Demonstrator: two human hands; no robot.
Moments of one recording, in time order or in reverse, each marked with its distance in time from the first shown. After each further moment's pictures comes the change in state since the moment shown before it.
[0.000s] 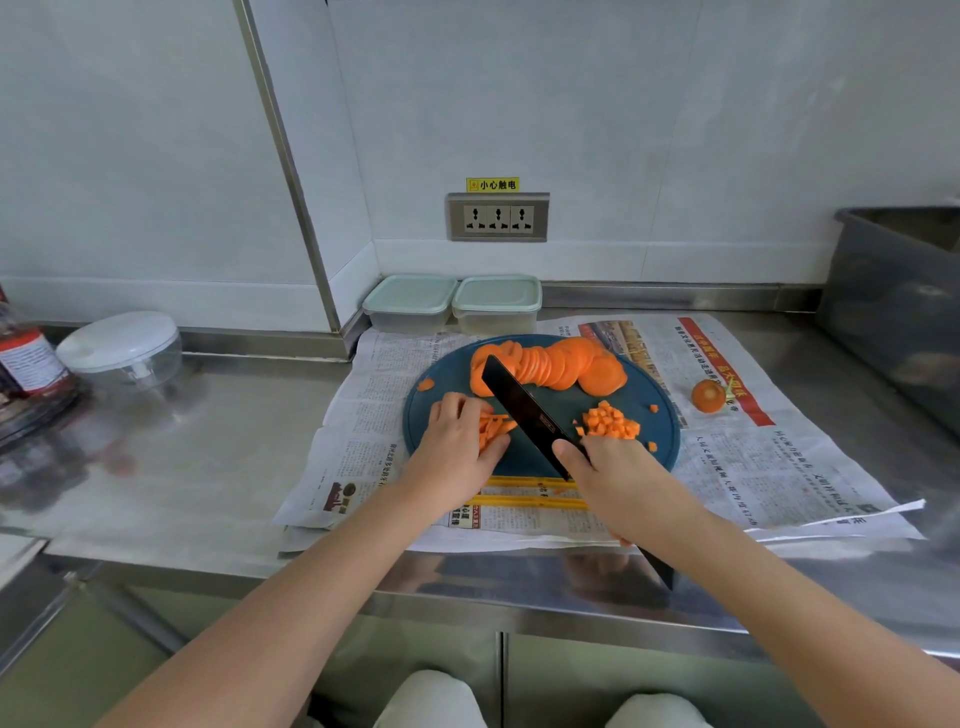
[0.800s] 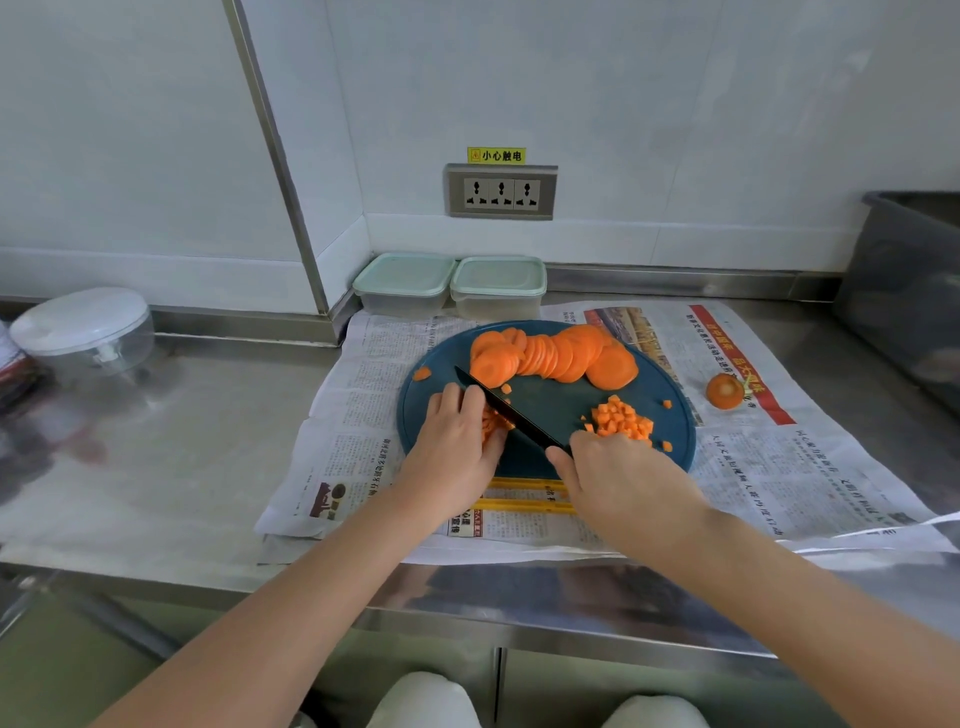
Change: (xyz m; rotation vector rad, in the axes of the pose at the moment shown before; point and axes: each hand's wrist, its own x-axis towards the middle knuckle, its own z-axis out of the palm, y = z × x) left_hand 0.002 -0.004 0.004 -0.030 0.077 0.044; right_hand 0.007 -0.008 0.006 -0.522 0.066 -0.152
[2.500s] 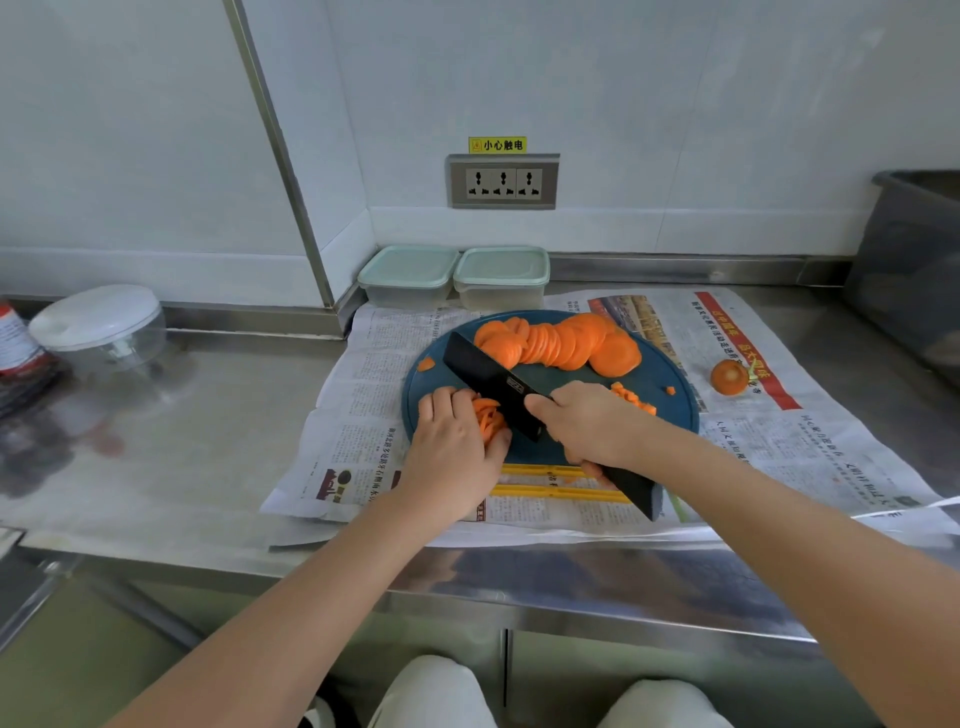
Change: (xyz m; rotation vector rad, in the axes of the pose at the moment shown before) left_hand -0.013 0.011 -0.002 0.157 -0.065 -0.175; right_hand 0.043 -0.005 -0.019 0.576 -0.304 0.080
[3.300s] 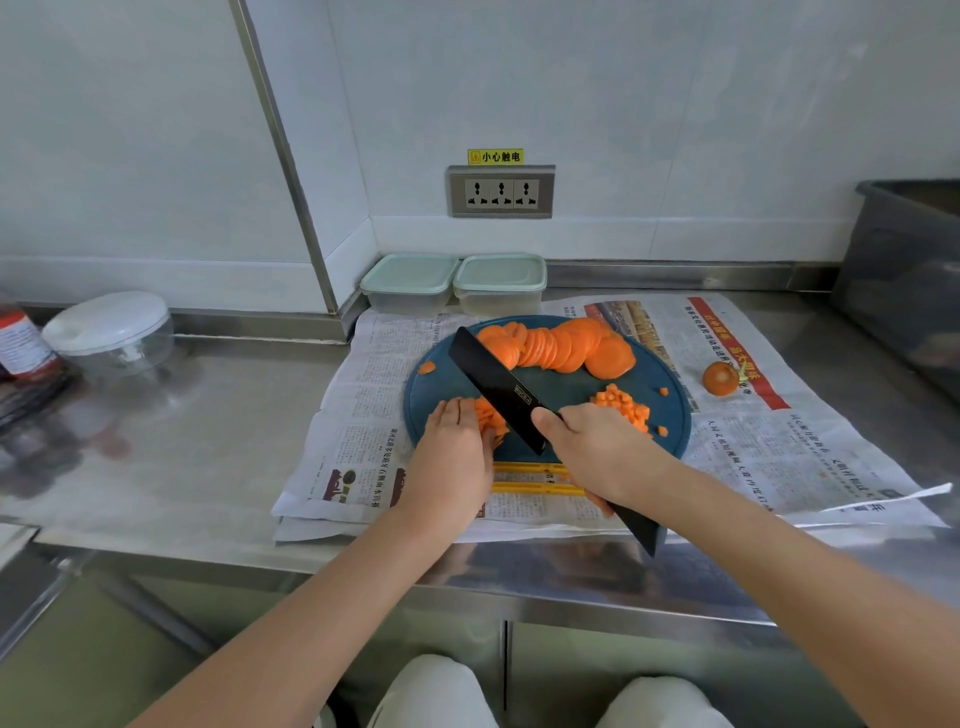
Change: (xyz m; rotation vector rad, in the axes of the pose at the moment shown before) left_hand -0.007 0.003 0.002 -0.010 0.018 0.020; right_hand -0.033 0.005 0.014 0.104 0.144 -0.035
